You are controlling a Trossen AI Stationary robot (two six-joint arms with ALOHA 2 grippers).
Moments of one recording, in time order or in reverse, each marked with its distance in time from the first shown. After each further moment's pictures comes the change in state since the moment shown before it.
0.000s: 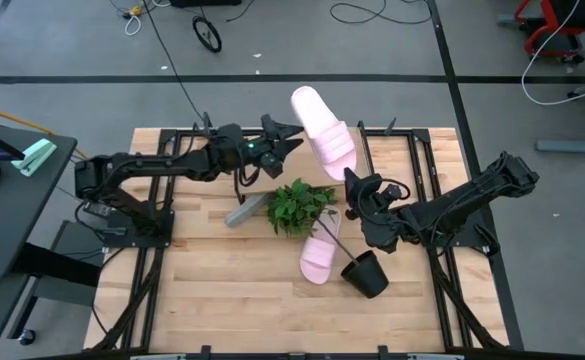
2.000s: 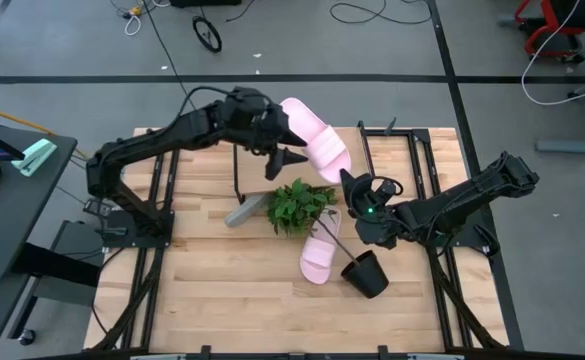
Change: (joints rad) left arm 0.021 0.098 0.652 -1.043 0.437 -1.524; right arm -0.042 0.001 0.000 -0.117 -0.077 -0.064
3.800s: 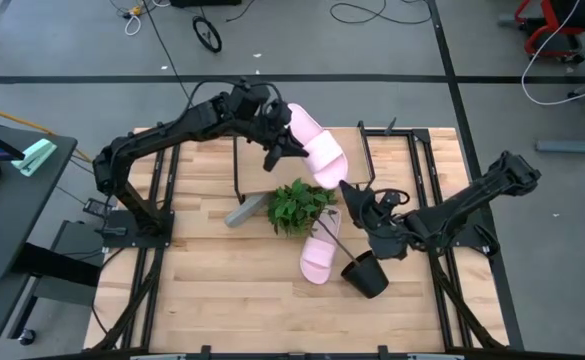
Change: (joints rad) left arm 0.086 0.056 0.000 0.037 0.277 -0.084; right arm 0.123 -0.029 0.000 0.019 -0.018 -0.101
